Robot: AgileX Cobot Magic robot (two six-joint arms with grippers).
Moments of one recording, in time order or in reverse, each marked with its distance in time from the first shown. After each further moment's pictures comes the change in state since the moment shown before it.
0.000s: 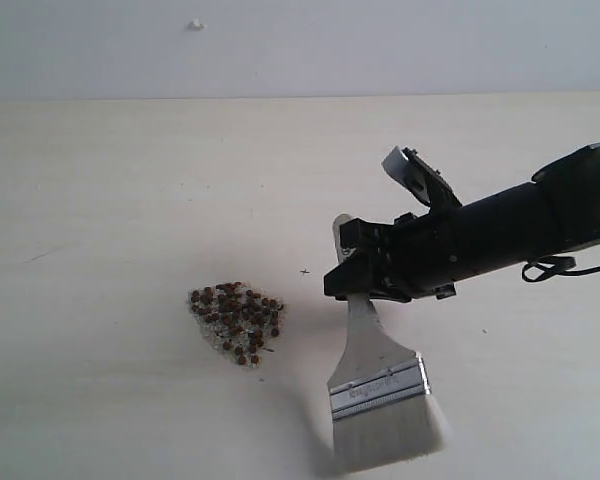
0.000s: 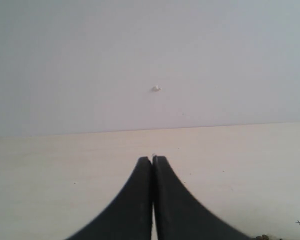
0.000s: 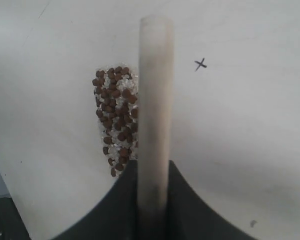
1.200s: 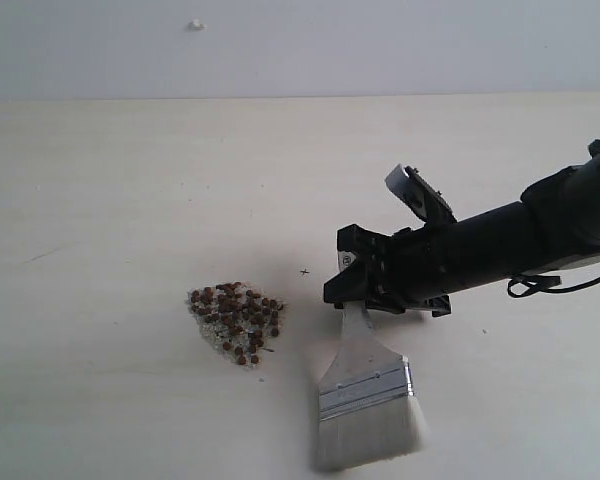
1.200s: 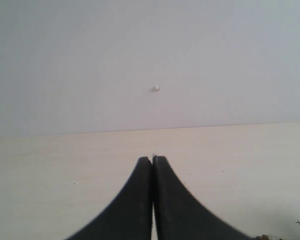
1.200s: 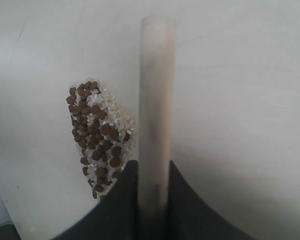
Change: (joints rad) left arm 0.000 0.000 0.000 0.000 0.000 0.000; right arm 0.000 0.089 0.000 0.117 -0.011 -0.021
